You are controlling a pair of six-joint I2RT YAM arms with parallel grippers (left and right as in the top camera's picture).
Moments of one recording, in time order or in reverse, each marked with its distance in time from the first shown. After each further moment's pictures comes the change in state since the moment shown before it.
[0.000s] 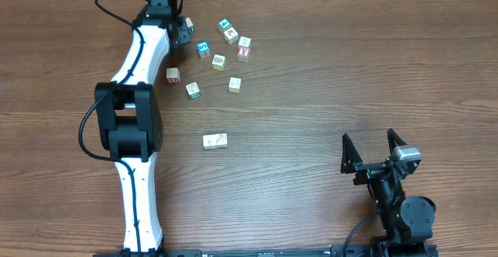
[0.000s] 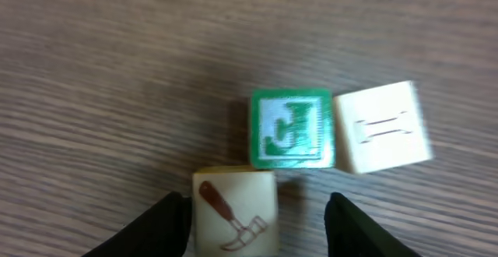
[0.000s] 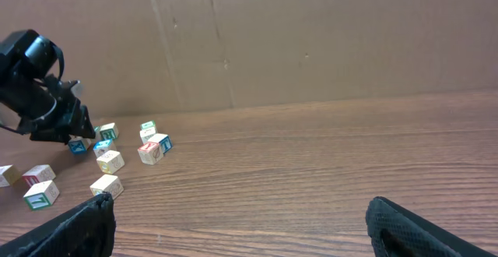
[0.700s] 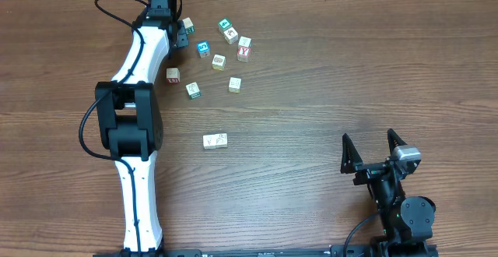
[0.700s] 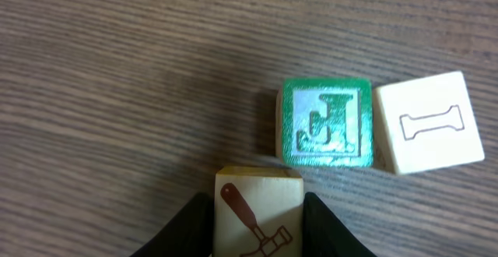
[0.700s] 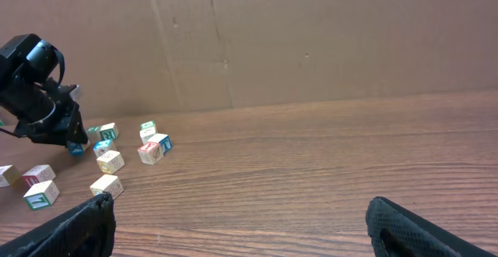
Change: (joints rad) left arm 0.005 0.007 0.000 -0.021 -0.032 0.004; right arm 0.000 0.000 0.000 0.000 0.000 0.000
